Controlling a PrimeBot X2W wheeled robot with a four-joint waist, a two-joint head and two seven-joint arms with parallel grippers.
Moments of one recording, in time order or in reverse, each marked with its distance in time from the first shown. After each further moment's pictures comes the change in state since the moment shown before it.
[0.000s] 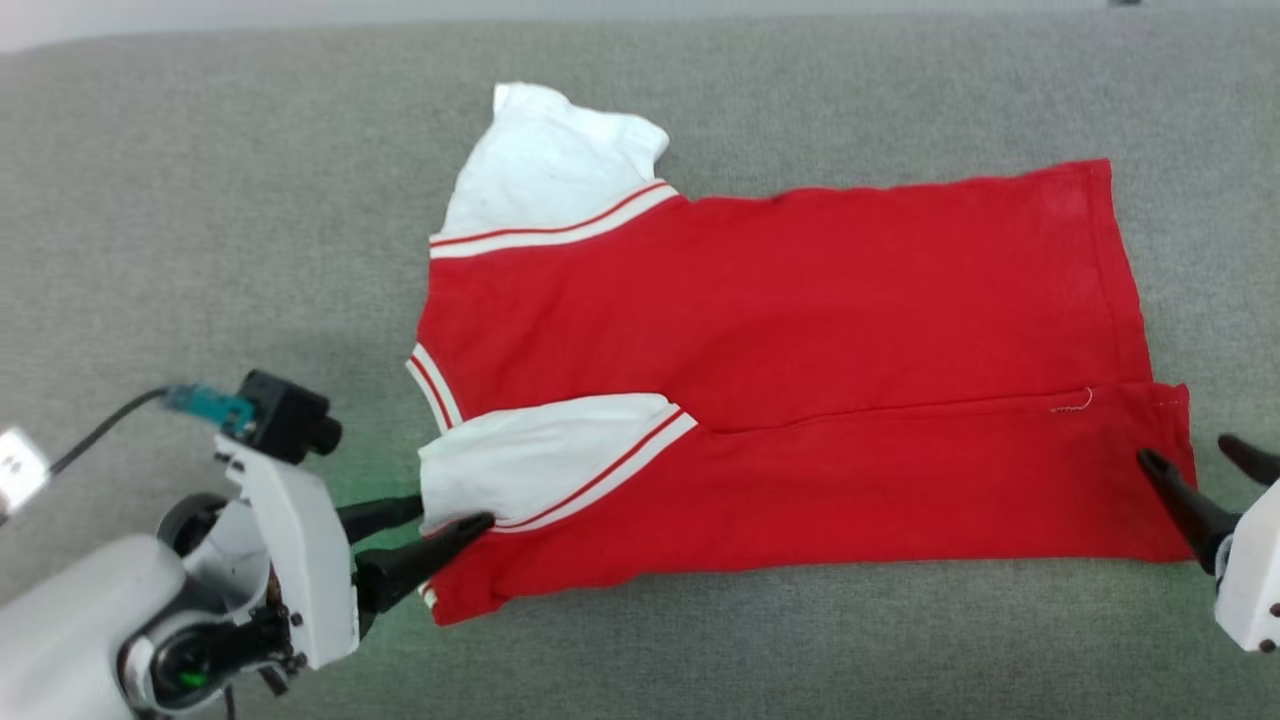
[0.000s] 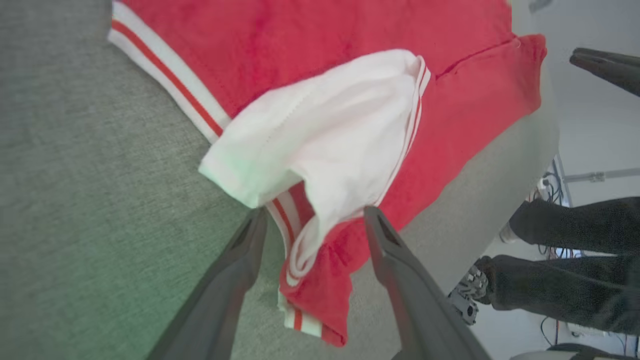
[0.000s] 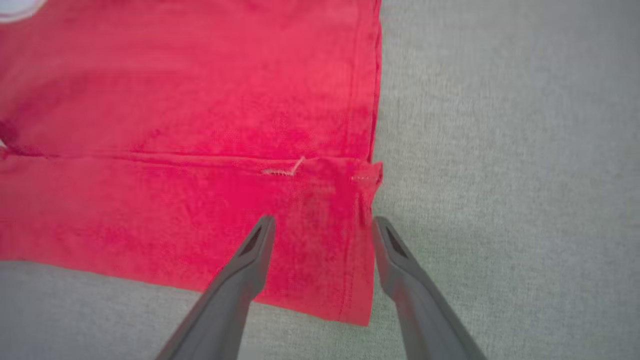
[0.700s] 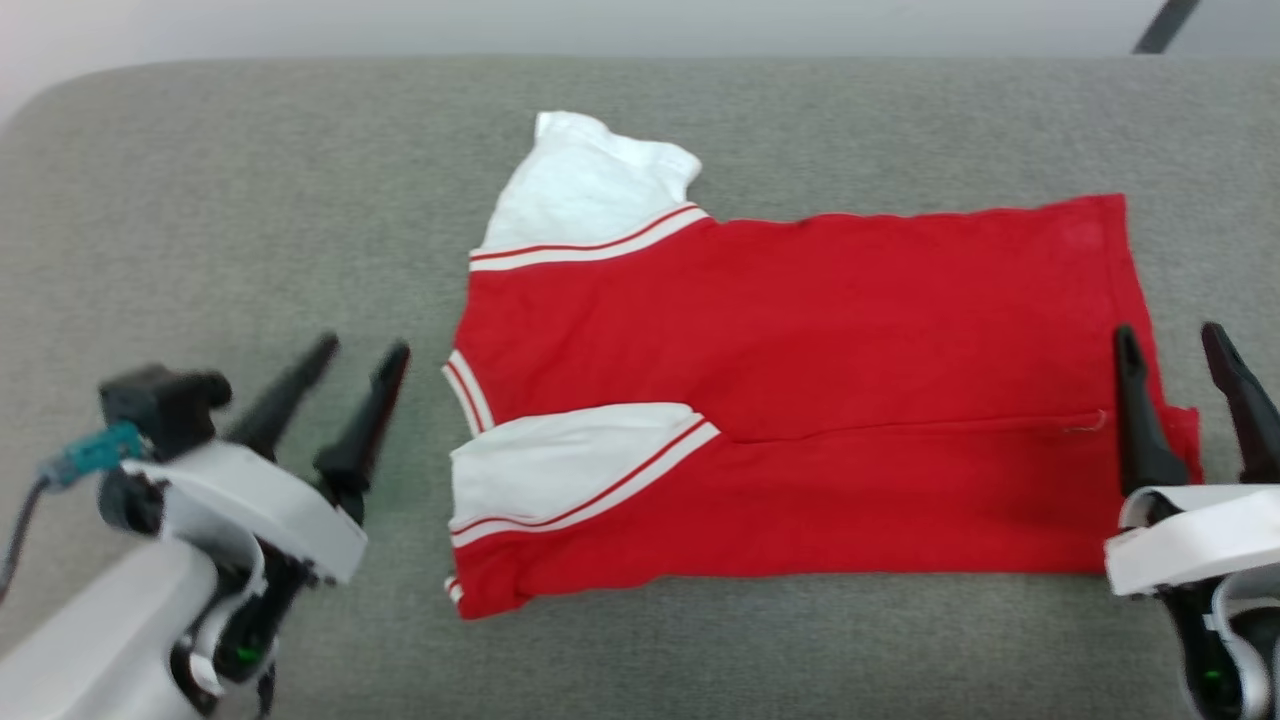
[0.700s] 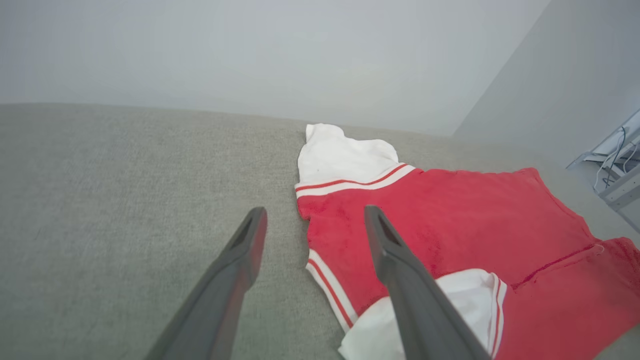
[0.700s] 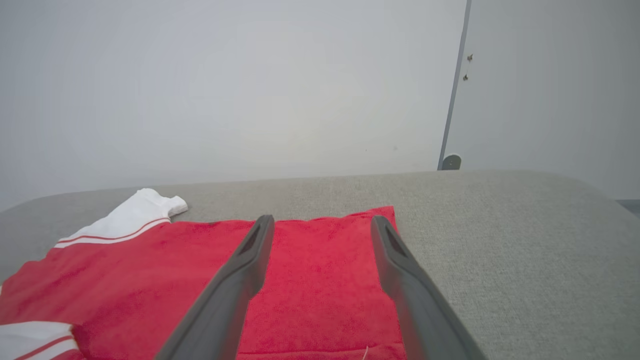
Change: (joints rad) left arm 0.174 -0.181 0.281 0.125 0.299 0.197 -0.555; right arm -0.032 0.250 0.006 0.161 -0.197 0.000 -0.797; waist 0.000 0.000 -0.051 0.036
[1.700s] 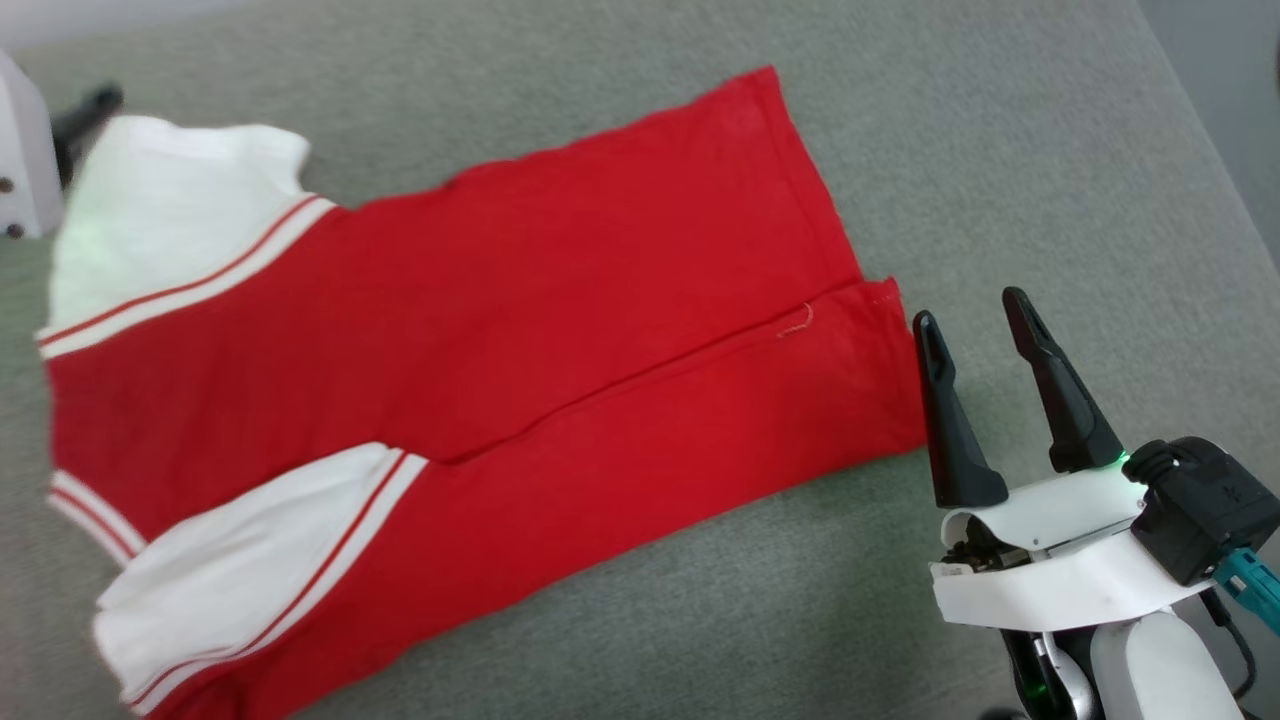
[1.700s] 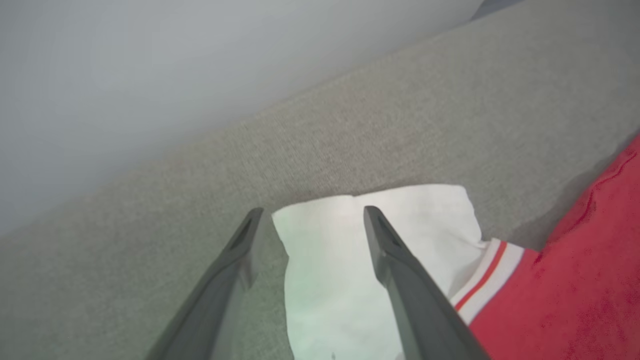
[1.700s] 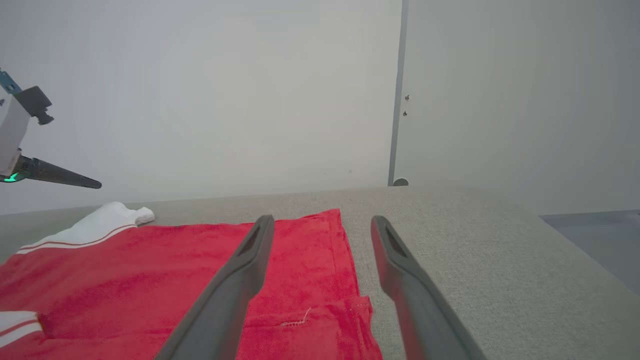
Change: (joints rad) left arm -0.738 0.048 -0.096 0.595 0.138 -0.202 0.727; right arm -0.040 0.047 0.297 0.028 -0.004 0.000 -0.315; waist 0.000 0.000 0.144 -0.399
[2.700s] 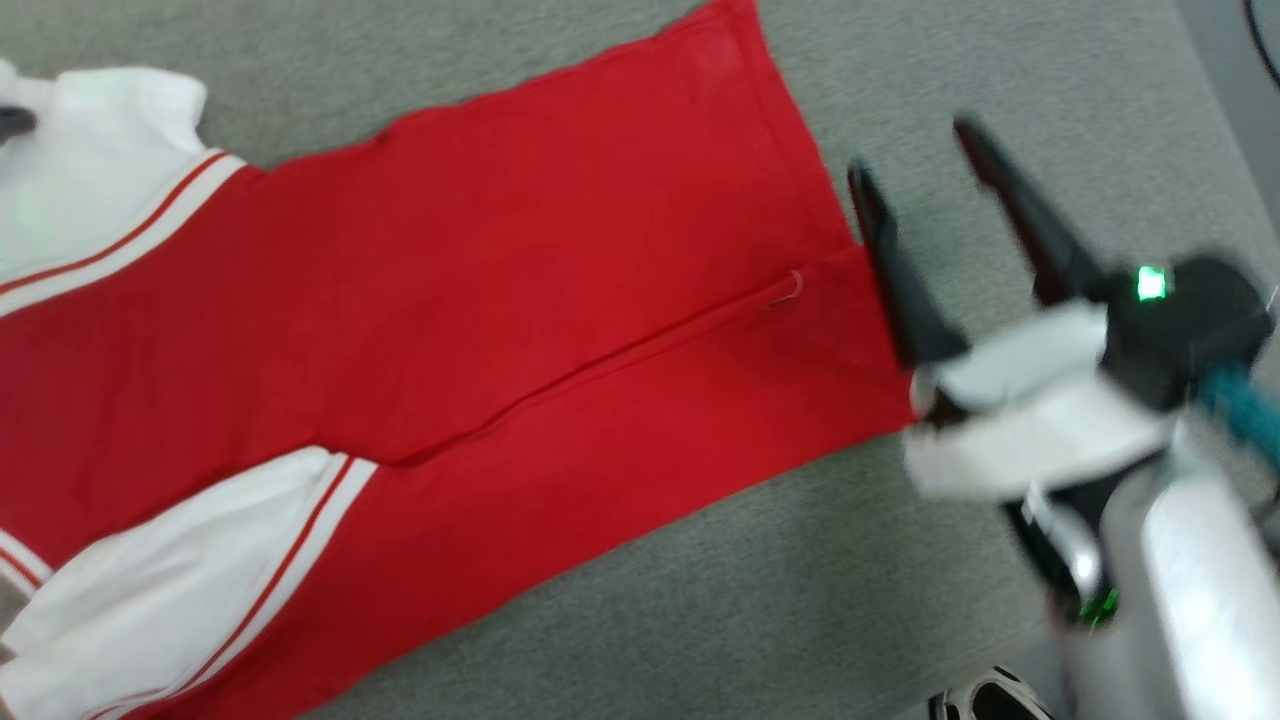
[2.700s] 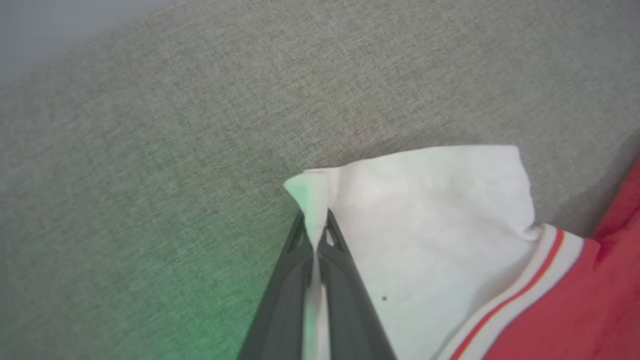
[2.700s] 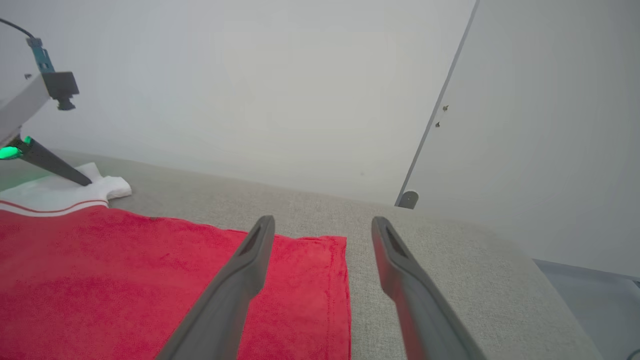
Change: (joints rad) left arm -0.124 0.110 -0.148 -0.092 -0.211 0.000 0.309; right arm -0.241 -0.011 0.062 -0.072 -0.089 0.000 0.237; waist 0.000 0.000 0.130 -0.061
